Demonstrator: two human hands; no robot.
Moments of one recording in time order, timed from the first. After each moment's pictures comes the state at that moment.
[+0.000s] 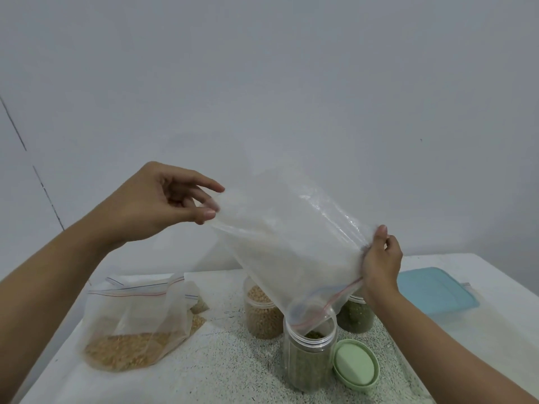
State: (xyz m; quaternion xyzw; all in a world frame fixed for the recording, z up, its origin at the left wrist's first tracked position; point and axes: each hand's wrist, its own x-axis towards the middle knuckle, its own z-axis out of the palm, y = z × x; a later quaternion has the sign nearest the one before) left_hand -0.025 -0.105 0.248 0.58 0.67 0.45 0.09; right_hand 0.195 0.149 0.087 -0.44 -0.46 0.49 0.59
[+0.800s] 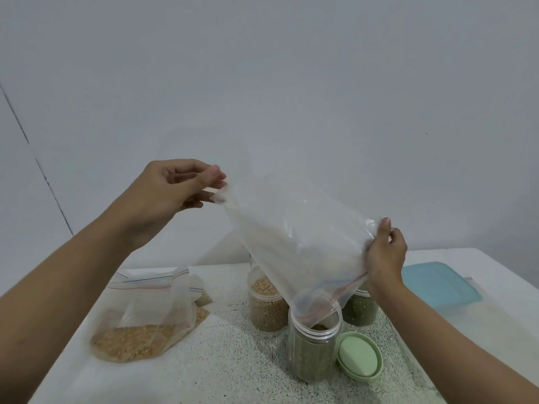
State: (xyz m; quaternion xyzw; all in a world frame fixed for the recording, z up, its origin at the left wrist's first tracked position) left_hand -0.025 -0.095 0.234 0.48 0.64 0.58 0.16; right_hand 0.192 0.152 0.085 -0.44 -0.45 0.50 0.59
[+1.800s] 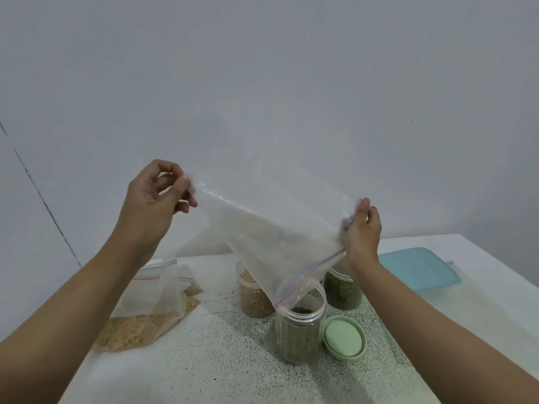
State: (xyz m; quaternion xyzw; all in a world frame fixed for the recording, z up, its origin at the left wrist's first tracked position) left_hand -0.030 -0.081 0.181 0.47 0.59 0.66 0.06; right_hand 0.188 0.138 0.103 -0.38 -0.43 0.56 0.59
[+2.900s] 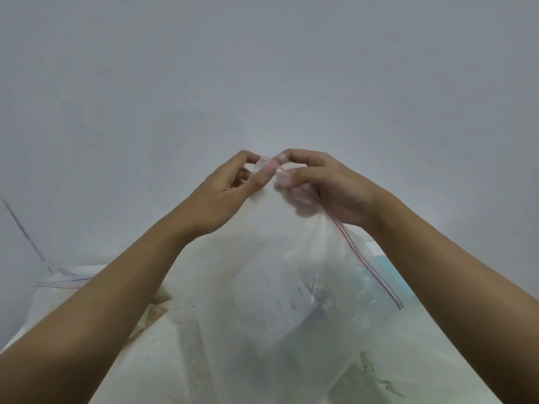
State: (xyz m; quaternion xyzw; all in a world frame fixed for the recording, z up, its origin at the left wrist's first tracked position) left_hand 0.063 0.028 0.202 0.61 0.64 0.45 0.10; right_hand 0.230 0.162 0.215 -0.04 -0.76 0.62 0.19
